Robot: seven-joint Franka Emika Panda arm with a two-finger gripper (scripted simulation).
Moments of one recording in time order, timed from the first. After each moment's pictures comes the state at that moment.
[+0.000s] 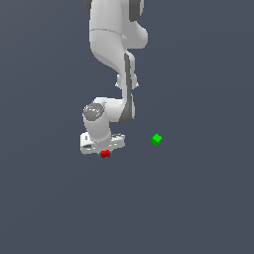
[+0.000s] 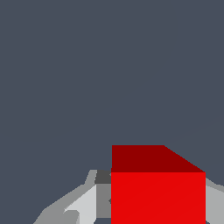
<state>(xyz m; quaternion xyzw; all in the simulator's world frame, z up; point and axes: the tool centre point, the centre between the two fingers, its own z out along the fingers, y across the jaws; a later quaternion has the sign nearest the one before) -0.005 -0.111 0.020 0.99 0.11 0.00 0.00</state>
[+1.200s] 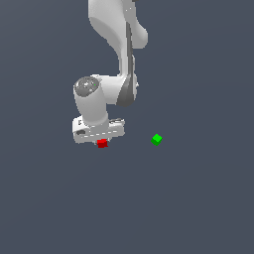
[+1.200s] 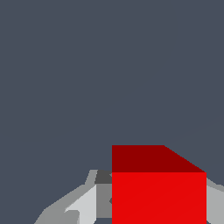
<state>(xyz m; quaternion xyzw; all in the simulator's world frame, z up) -0.005 -0.111 0.117 0.99 0.11 0.00 0.00</state>
